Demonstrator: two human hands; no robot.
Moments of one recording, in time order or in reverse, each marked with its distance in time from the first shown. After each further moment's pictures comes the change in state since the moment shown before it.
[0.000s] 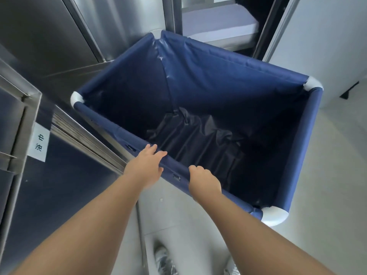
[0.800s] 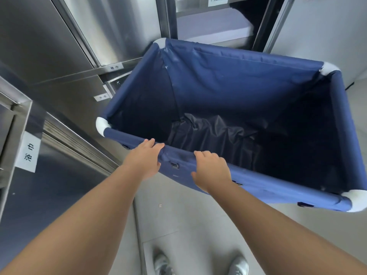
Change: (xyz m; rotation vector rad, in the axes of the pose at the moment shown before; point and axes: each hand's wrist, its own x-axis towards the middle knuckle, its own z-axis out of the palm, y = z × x) left_hand 0.040 0.001 -0.021 0.084 -0.023 0.029; right_hand 0.019 0.021 -0.049 -0.103 0.189 -0.077
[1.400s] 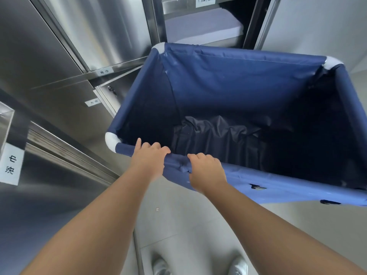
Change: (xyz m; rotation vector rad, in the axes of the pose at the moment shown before) left_hand 0.013 0.049 -0.009 0.279 0.098 0.069; right_hand 0.005 0.019 0.005 0.023 0.034 -0.010
